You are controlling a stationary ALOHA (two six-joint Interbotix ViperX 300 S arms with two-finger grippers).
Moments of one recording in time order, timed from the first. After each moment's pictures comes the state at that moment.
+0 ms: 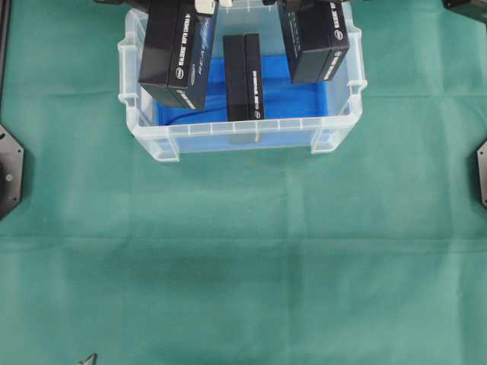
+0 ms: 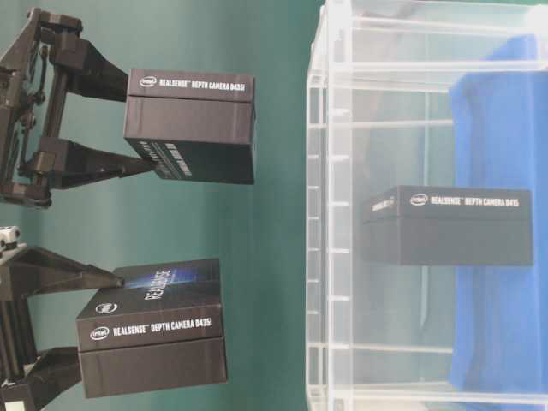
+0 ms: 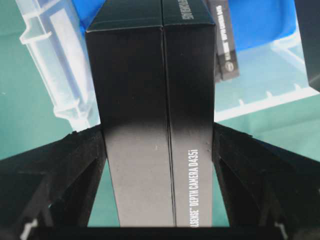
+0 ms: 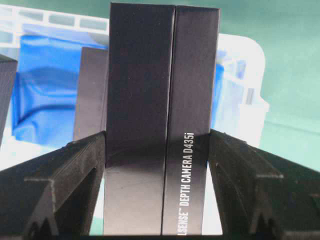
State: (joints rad) left arm 0.28 0.10 -0.48 0.08 1.73 -1.10; right arm -0.24 0.05 -0.33 -0.31 1.53 1.29
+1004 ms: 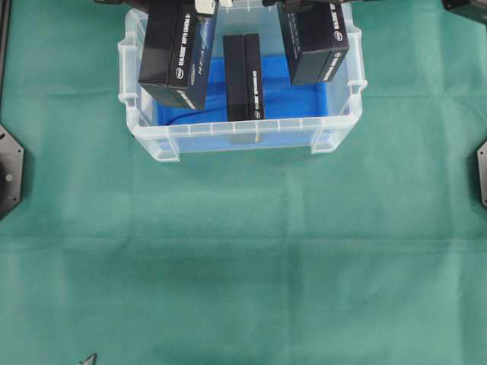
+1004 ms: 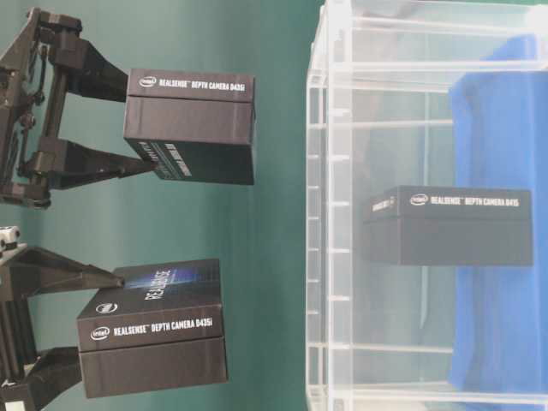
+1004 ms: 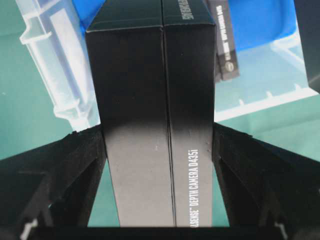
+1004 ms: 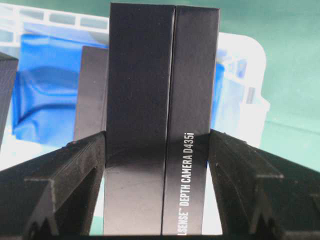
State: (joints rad) left arm 0.28 0.10 -0.48 0.08 1.73 -1.10; right arm -0.23 0.06 -0.33 -0.31 1.53 1.29
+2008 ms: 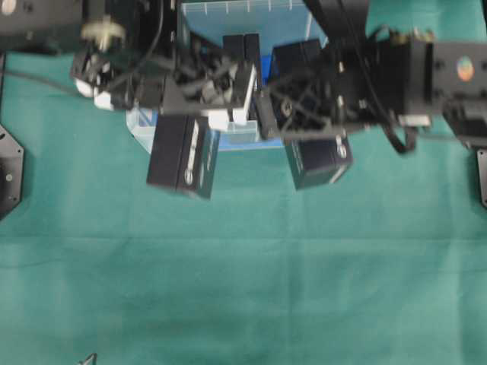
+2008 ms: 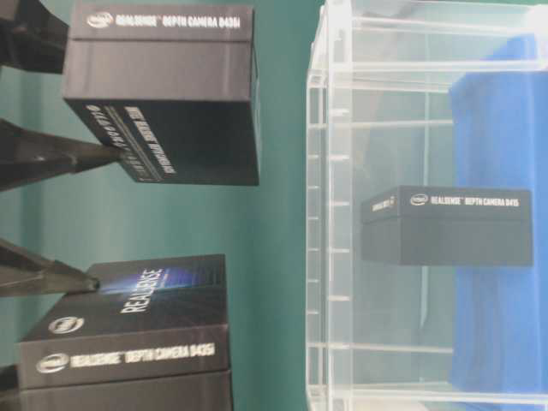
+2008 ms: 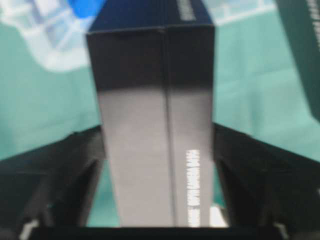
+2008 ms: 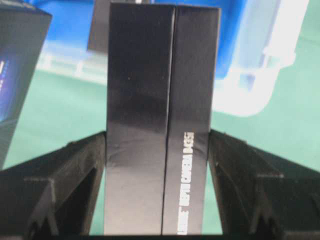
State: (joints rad) left arm 0.00 0.10 -0.44 0.08 1.73 -1.36; right arm 0.10 0.06 -0.33 -0.33 1.64 1.51
